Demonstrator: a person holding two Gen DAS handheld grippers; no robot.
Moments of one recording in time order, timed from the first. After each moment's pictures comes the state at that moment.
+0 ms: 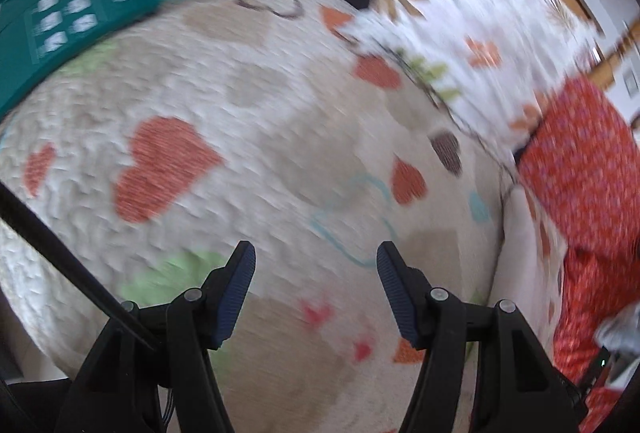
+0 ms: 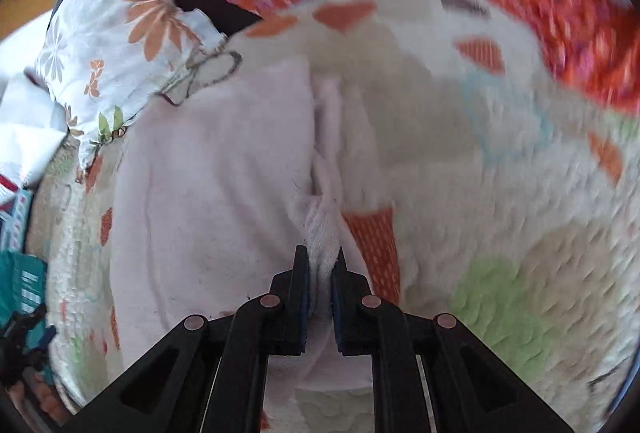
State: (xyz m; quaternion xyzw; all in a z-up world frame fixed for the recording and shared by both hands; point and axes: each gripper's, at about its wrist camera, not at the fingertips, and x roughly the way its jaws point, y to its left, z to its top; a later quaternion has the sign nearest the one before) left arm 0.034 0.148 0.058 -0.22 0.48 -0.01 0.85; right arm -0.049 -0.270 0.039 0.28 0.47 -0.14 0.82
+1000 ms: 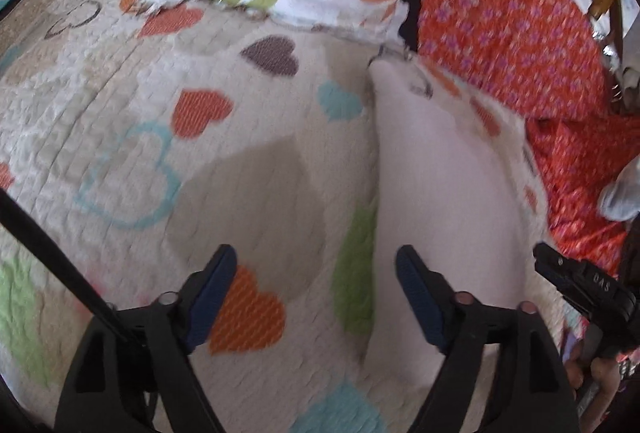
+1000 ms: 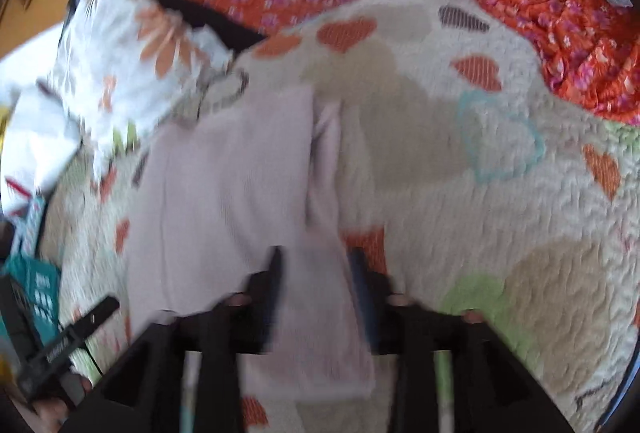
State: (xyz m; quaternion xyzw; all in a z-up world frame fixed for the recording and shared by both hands) left arm 0.041 -0.022 0.047 -0.09 0.49 -0.18 0.85; right arm -0.043 -0.293 0.065 0.30 0.42 -0.13 0.84
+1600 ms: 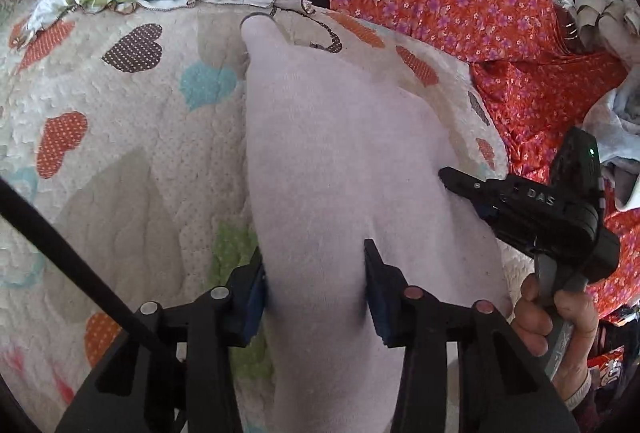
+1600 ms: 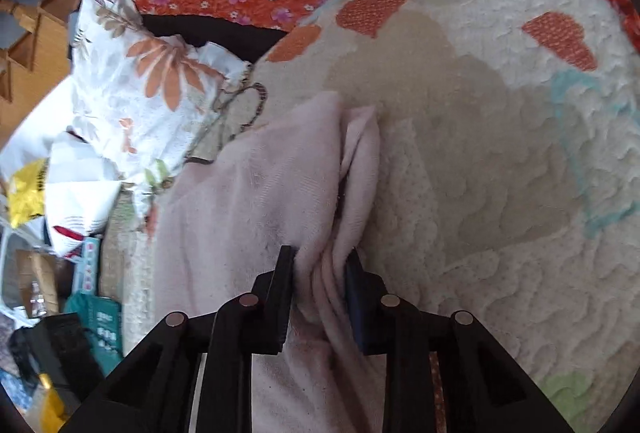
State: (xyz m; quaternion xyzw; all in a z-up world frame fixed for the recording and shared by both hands) left arm 0.059 -0.104 0.041 -0.04 0.52 -0.30 0.80; right arm 0.013 -0.320 0.017 0.39 0.42 -0.06 0.82
